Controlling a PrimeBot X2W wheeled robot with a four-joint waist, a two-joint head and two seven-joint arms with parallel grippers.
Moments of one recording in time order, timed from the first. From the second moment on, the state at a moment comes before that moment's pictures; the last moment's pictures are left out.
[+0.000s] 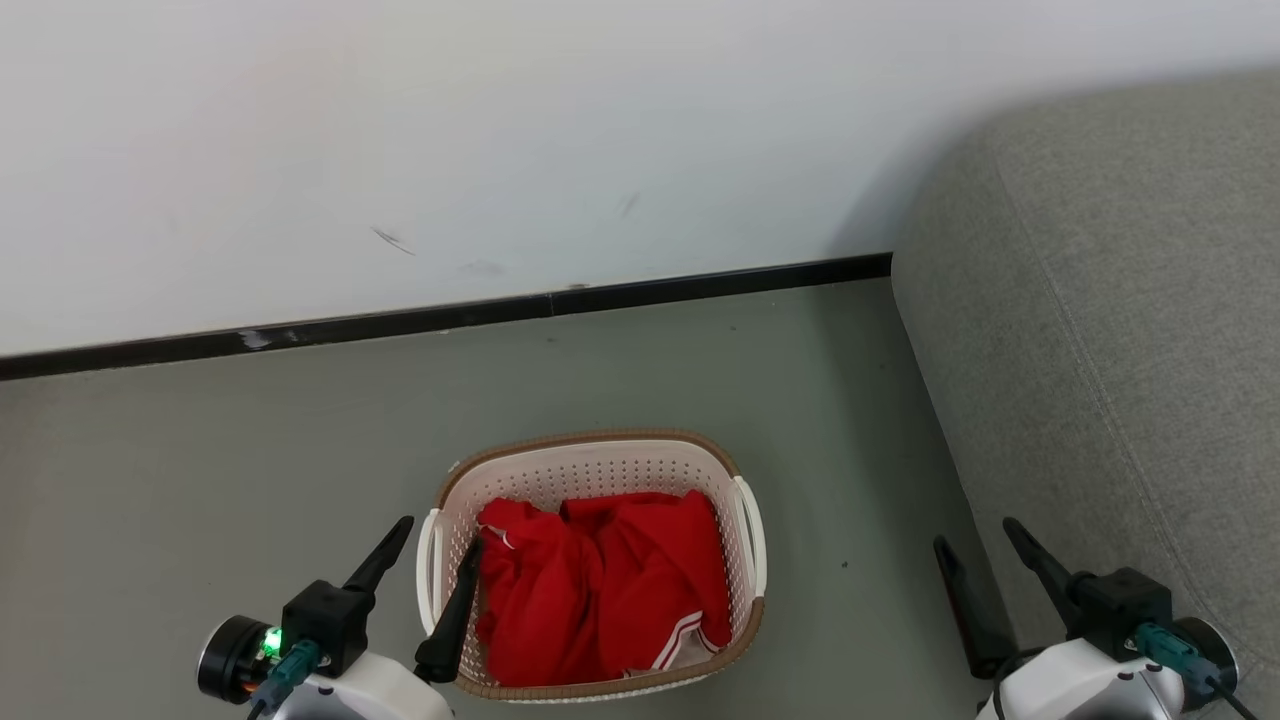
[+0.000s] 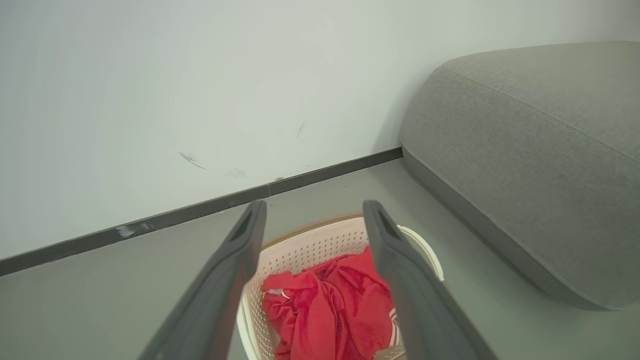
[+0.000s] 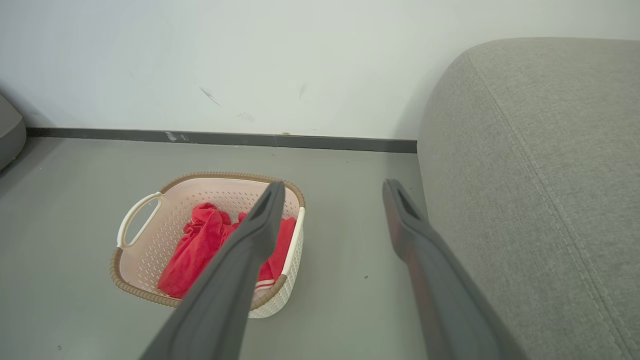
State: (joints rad) left arm -0.15 0.07 -0.21 0.37 -0.19 -0.13 -0.25; right arm -0.01 -0.08 0.05 0.24 0.02 0.13 -0.25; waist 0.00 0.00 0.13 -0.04
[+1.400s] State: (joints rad) left arm -0.55 0.06 -0.30 0.59 -0.18 -0.10 -0.12; right arm -0.28 -0.05 0.09 0.18 0.02 0.13 -0.25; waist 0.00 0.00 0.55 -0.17
